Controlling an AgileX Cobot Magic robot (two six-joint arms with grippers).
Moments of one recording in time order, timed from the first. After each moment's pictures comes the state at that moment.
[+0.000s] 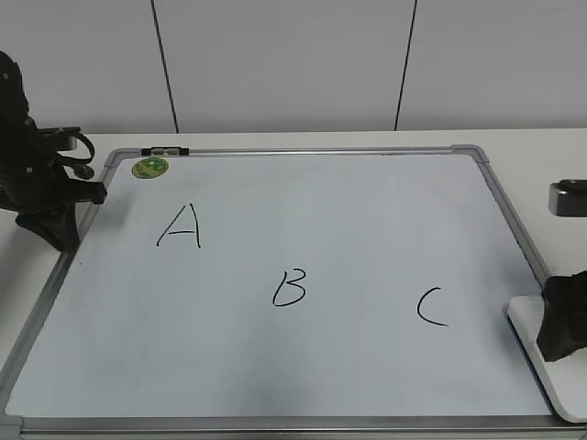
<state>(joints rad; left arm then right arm) -0.04 2.21 -1.58 -0.09 0.98 -0.03 0.07 1.46 -0.81 0.10 0.92 -0.06</state>
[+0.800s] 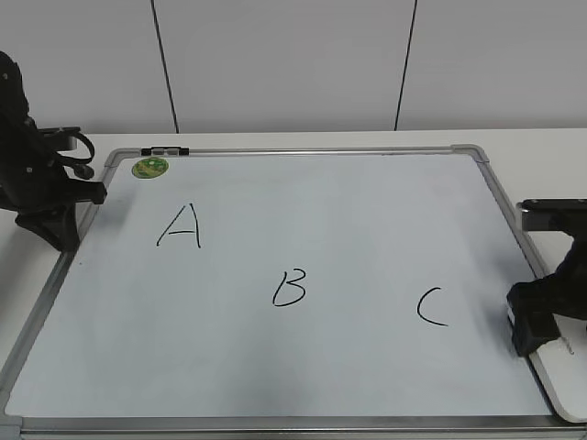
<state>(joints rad) -0.04 2.21 -1.58 -0.09 0.98 -0.03 0.07 1.69 -0.86 0.05 0.78 -0.01</state>
